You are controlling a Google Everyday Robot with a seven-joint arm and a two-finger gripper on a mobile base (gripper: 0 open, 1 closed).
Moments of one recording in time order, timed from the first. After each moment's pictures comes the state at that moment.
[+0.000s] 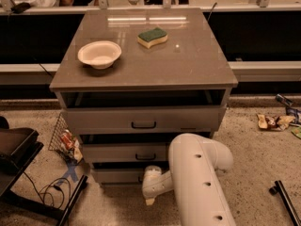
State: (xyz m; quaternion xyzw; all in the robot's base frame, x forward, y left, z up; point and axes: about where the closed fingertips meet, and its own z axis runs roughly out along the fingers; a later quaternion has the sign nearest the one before) arm 0.549 0.005 0.113 -0.73 0.67 -0.03 0.08
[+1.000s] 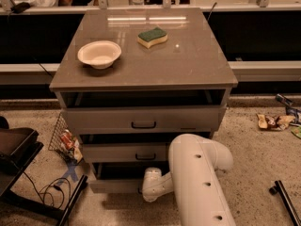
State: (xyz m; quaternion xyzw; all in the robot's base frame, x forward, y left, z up) arm 0.546 0.005 0.111 -0.73 0.68 -0.02 0.08
